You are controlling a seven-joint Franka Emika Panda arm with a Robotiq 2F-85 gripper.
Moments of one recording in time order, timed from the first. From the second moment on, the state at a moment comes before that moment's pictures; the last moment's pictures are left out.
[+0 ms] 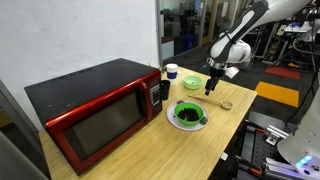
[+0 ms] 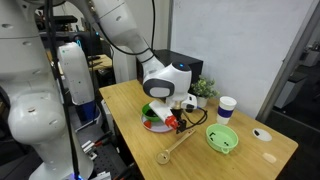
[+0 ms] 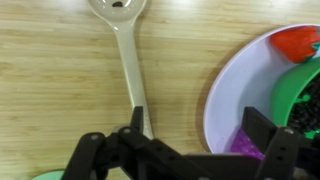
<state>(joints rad) -0.03 0.07 -0.32 -2.57 0.34 2.64 -0.60</state>
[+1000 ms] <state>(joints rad) -0.24 0.30 -0.14 -2.47 0.15 2.78 -0.56</state>
